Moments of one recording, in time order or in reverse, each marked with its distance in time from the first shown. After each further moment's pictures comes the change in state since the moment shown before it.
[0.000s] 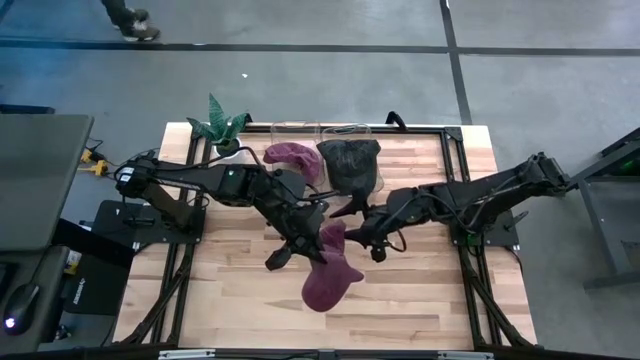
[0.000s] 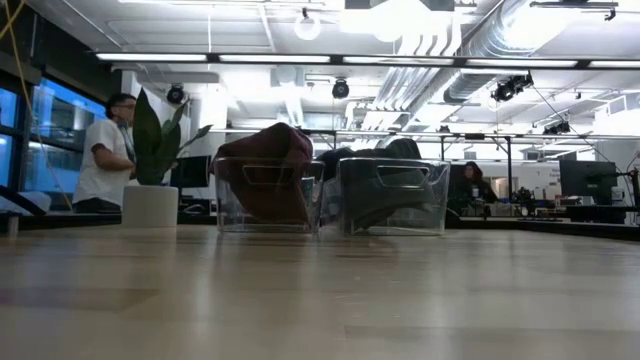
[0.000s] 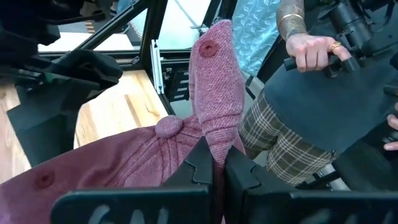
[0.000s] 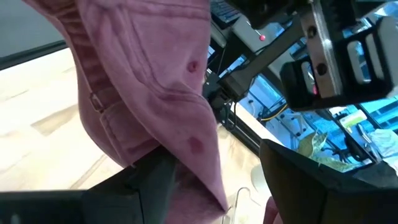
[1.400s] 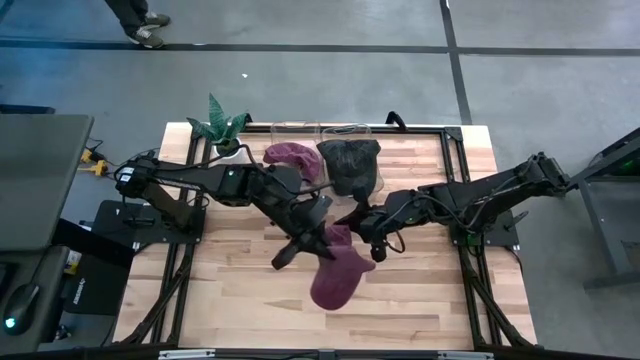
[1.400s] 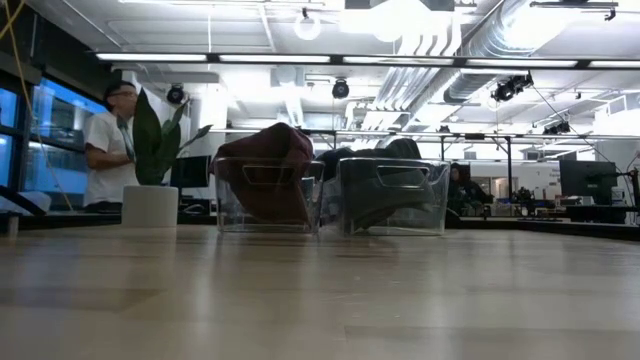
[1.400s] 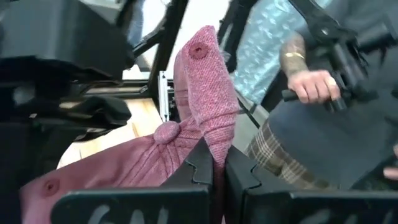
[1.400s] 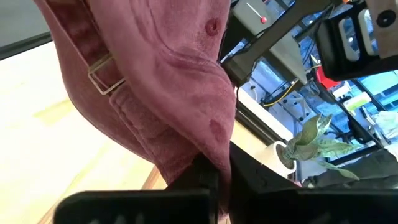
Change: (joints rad) left arm 0.000 0.000 -0.001 0.128 -0.050 -0.080; right arm 0.000 0.000 0.000 -0.050 0.040 0.051
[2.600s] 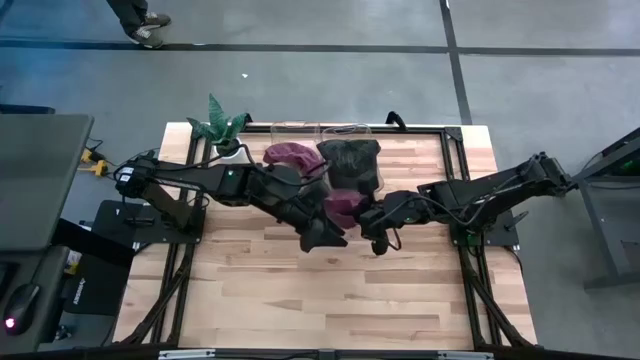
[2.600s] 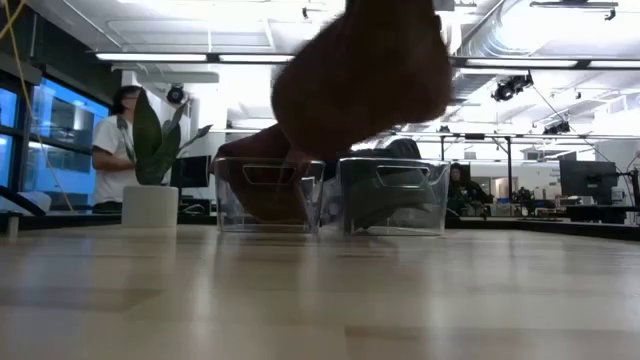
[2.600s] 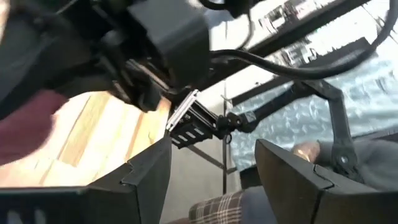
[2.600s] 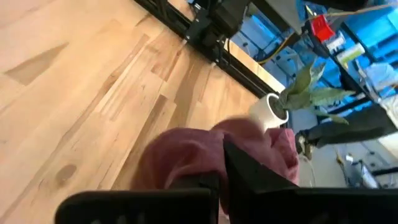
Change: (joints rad) left arm 0.000 -0.002 0.000 0.004 -0.252 -0.676; right arm -0.007 -0.015 0.001 -0.149 0.127 0.078
